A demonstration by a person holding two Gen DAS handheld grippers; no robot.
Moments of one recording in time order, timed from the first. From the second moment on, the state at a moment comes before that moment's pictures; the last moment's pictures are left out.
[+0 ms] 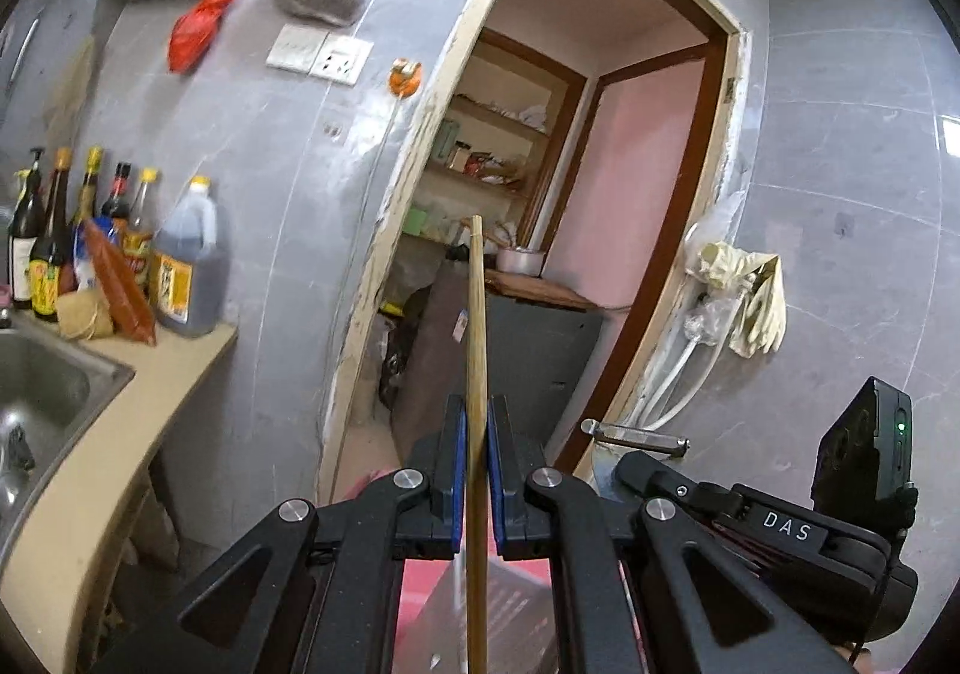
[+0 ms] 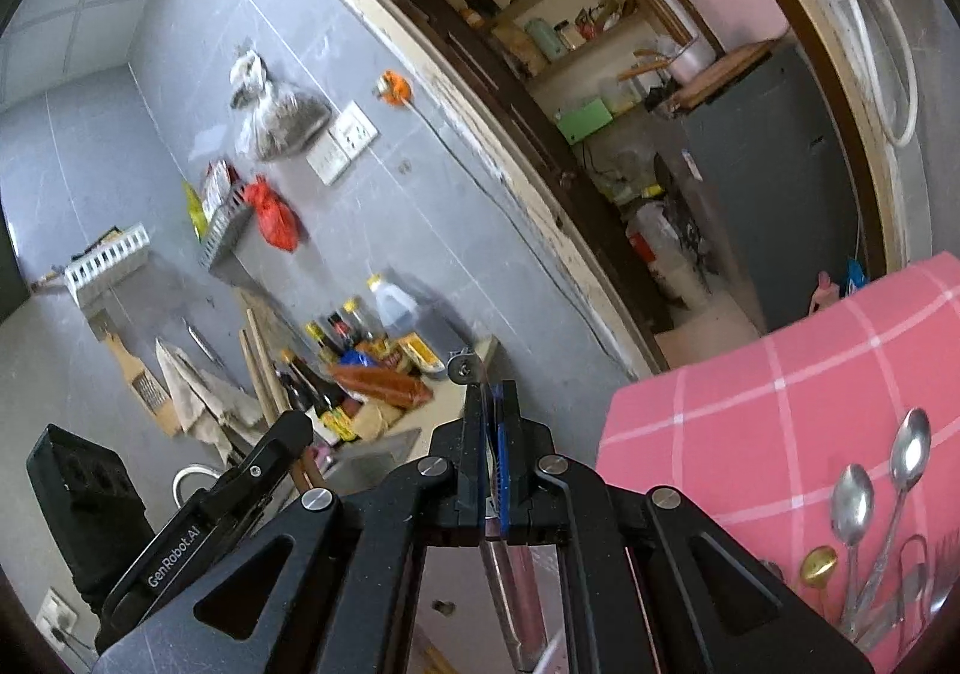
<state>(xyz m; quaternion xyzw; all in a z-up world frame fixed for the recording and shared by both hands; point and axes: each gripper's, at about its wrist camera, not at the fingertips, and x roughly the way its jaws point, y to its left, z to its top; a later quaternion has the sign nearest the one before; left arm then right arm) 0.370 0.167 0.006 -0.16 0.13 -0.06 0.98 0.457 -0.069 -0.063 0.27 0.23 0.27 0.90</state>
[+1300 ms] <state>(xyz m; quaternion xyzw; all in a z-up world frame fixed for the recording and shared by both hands) 0.316 0.108 0.008 -0.07 0.16 -0.03 0.99 0.368 -0.157 -0.029 0.13 0.20 0.13 0.96</state>
